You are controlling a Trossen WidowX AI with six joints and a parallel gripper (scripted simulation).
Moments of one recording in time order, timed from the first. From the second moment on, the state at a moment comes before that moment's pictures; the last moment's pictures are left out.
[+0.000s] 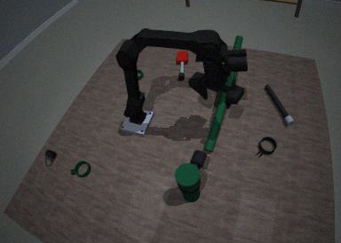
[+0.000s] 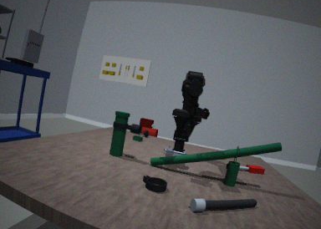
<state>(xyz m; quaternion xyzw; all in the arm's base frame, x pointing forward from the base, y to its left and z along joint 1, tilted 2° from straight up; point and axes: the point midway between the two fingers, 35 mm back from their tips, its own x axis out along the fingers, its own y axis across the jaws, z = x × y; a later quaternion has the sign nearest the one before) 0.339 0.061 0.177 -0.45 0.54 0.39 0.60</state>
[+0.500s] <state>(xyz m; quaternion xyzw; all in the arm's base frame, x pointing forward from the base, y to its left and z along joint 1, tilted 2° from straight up) 0.339 0.073 0.154 -0.50 0.51 0.47 0.51</state>
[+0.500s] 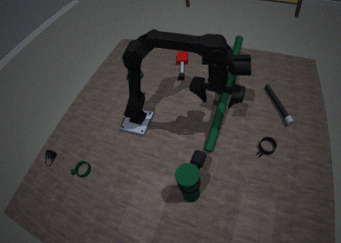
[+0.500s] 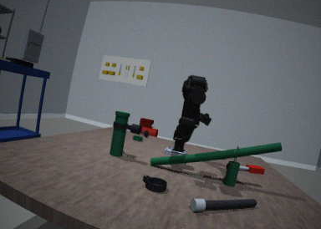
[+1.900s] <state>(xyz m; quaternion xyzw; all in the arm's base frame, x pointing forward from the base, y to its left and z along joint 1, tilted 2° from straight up) 0.341 0.072 0.077 -0.50 0.51 0.48 0.51</state>
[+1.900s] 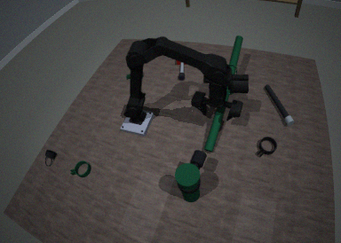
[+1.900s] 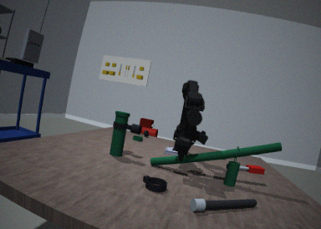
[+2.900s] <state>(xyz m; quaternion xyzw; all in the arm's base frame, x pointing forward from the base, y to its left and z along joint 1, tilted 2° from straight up) 0.341 0.071 0.051 -0.50 0.51 0.48 0.51</state>
